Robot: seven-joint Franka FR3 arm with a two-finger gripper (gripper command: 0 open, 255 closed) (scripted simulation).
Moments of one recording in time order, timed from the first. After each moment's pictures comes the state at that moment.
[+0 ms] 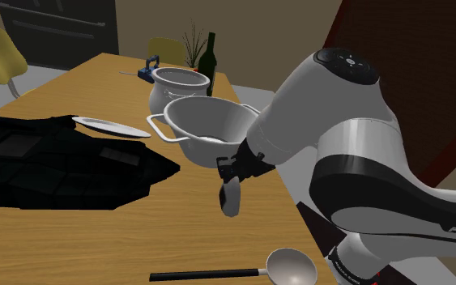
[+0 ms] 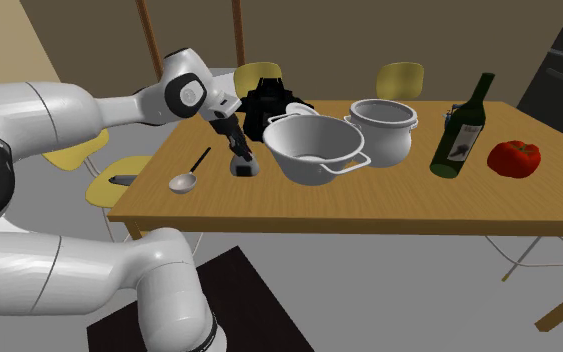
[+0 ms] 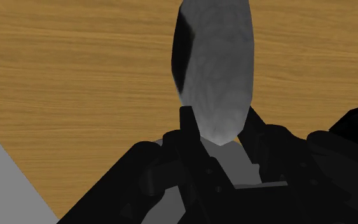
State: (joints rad) arm -0.16 -0.82 0.86 -2.41 0.24 2.06 1.00
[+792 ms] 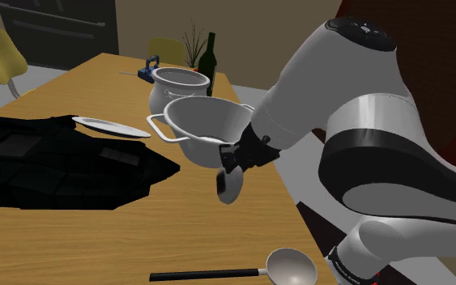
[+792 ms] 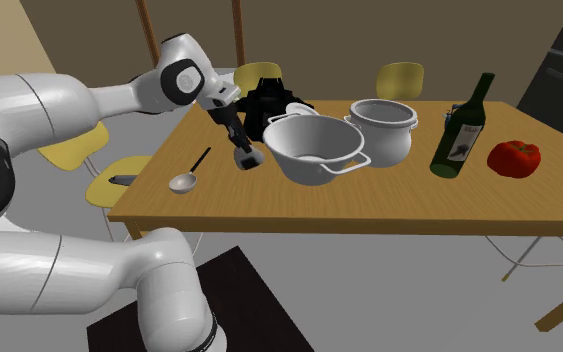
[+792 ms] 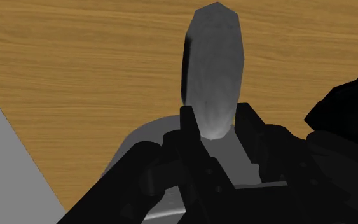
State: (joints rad) arm -0.17 -0.82 0.82 -2.34 0.22 1.99 0.98
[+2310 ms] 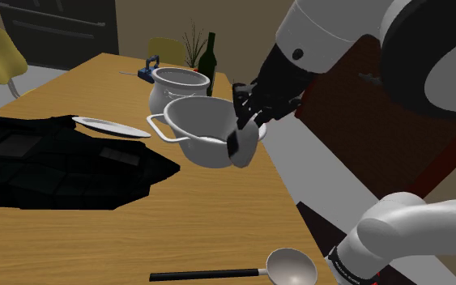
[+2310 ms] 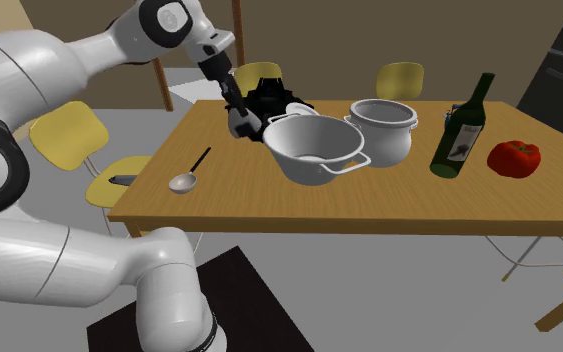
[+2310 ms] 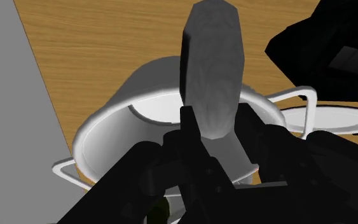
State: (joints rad) arm -0.23 -0.76 0.74 -2.01 0.15 1.72 0.94
